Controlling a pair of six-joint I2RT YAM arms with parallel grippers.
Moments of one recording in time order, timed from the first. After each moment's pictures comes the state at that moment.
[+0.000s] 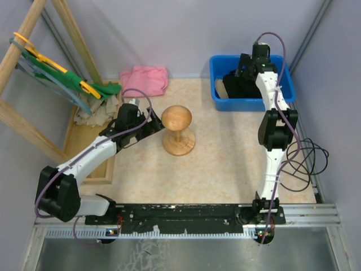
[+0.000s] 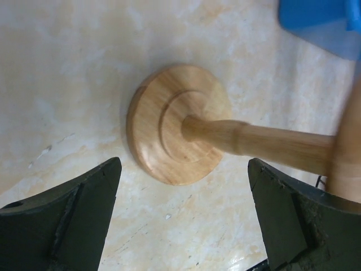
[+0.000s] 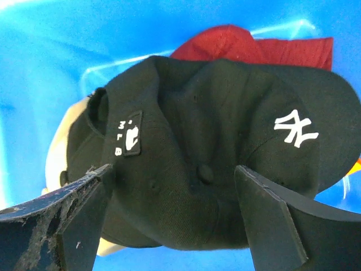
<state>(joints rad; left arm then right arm) -0.43 1.33 0.86 -0.17 0.07 -0.76 0.02 2.24 2.21 -0.60 0.09 0.20</state>
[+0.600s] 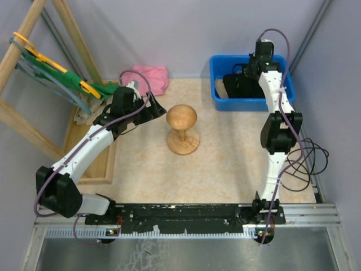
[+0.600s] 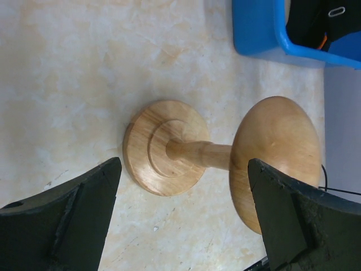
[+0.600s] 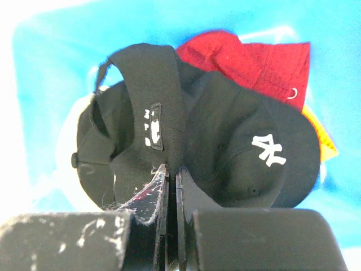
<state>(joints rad) -0.41 1.37 1.13 -0.32 0.11 -0.65 0.02 2.19 2.17 -0.62 0.11 0.18</state>
